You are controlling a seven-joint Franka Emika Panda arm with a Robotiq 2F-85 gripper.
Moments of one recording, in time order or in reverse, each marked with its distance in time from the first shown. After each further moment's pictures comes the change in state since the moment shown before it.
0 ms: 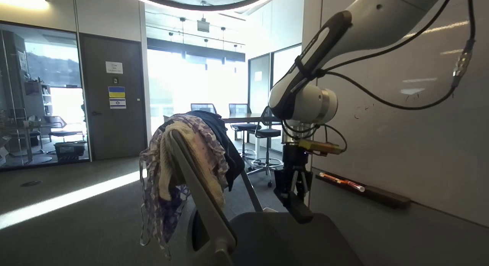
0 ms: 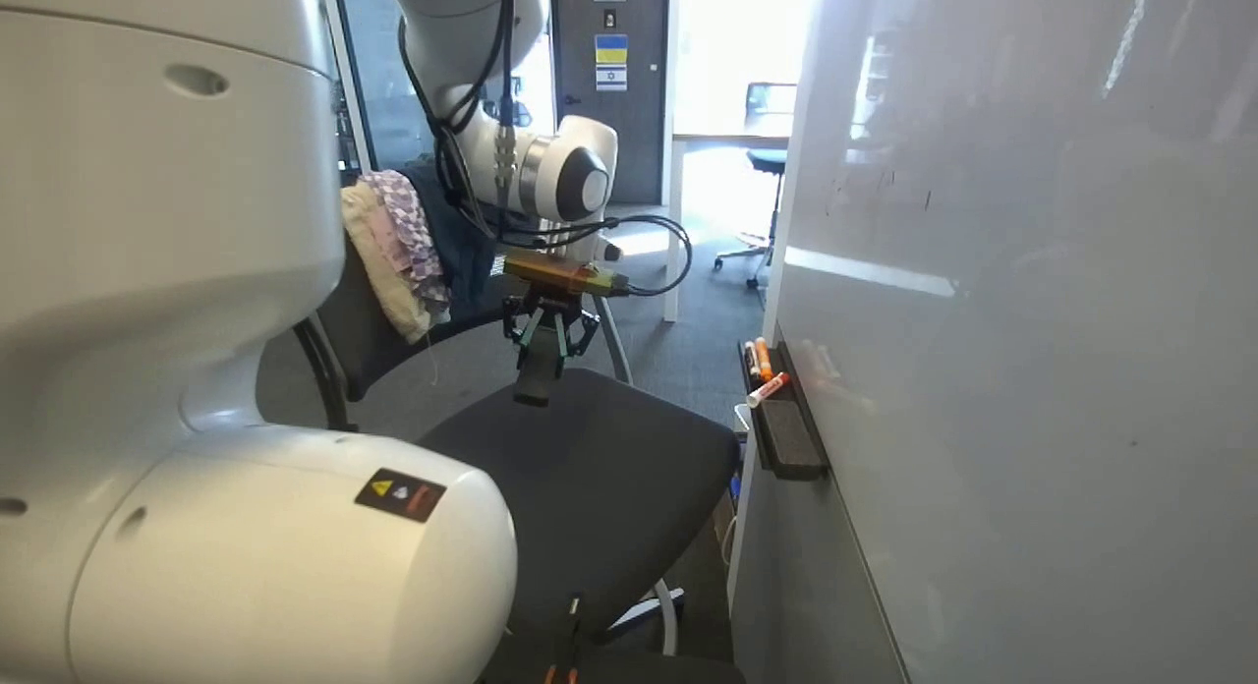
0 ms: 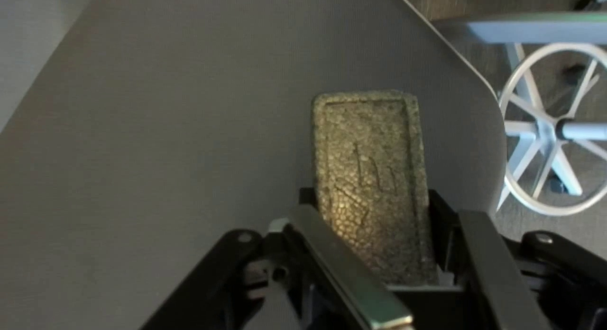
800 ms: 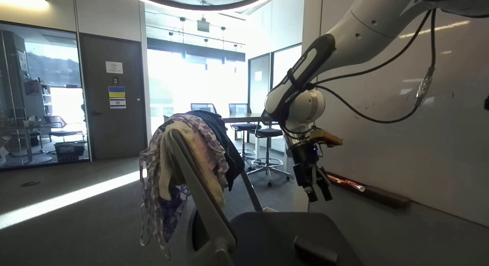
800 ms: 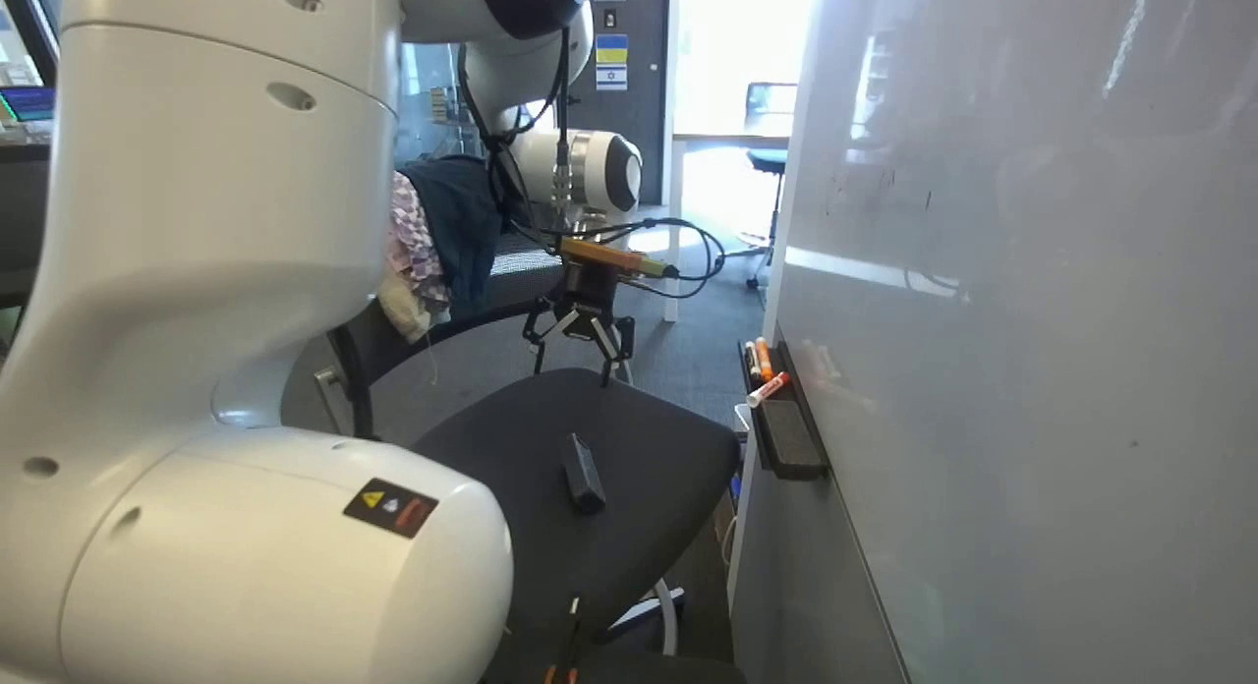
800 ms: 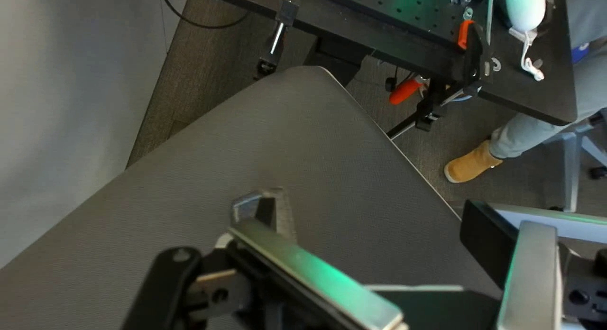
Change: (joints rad) arm -0.066 0.175 0.002 0.280 -0.188 -0.517 -0.161
